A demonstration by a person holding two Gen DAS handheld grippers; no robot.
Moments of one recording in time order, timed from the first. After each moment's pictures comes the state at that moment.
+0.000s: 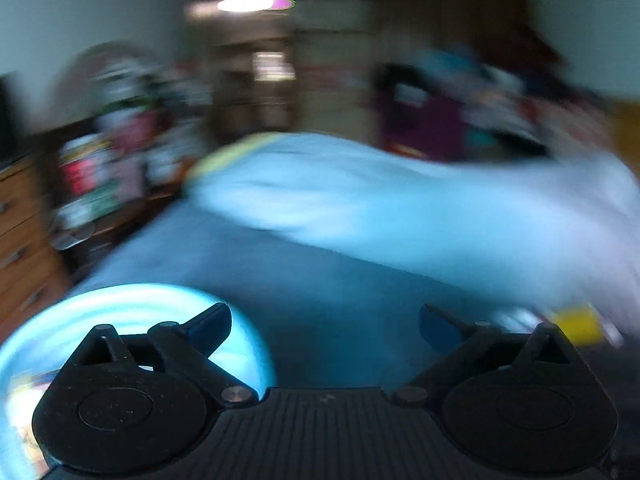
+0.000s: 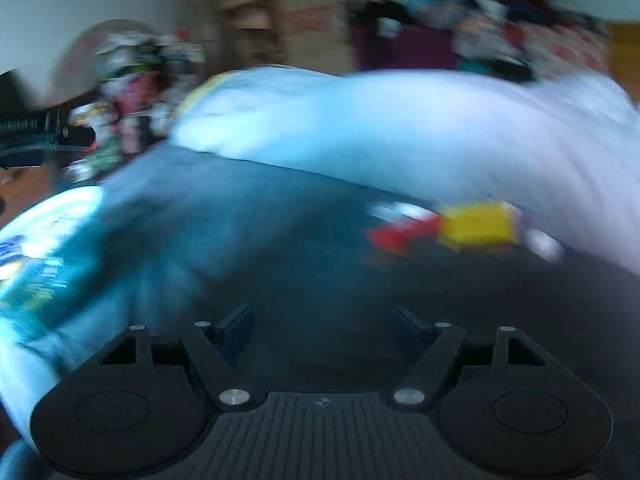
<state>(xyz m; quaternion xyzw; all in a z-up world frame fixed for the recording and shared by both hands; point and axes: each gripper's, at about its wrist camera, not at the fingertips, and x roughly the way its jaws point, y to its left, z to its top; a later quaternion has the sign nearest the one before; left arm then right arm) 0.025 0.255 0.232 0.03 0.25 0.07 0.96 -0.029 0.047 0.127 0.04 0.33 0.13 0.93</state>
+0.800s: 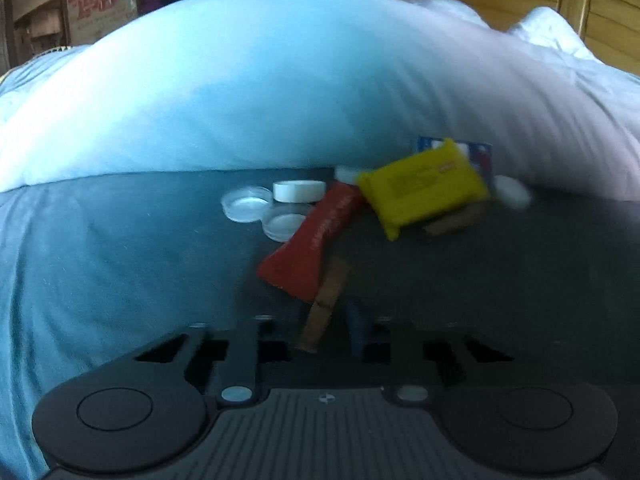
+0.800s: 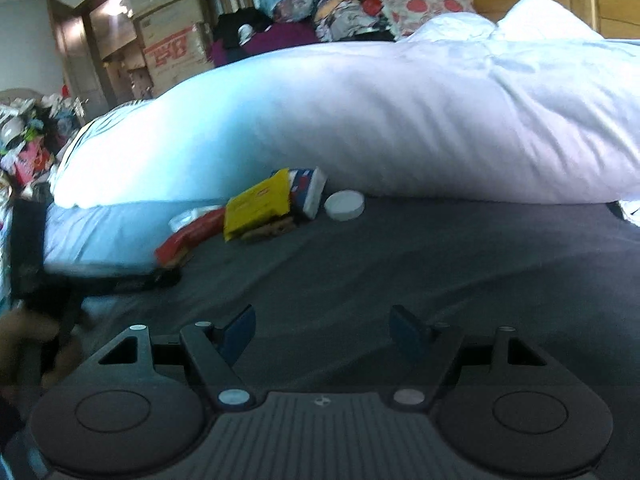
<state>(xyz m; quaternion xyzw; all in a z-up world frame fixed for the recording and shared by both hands) 0.197 0.073 0.031 0.07 0.38 -0.16 0.91 0.023 -0.113 0.047 0.13 0.32 0.00 0.94</state>
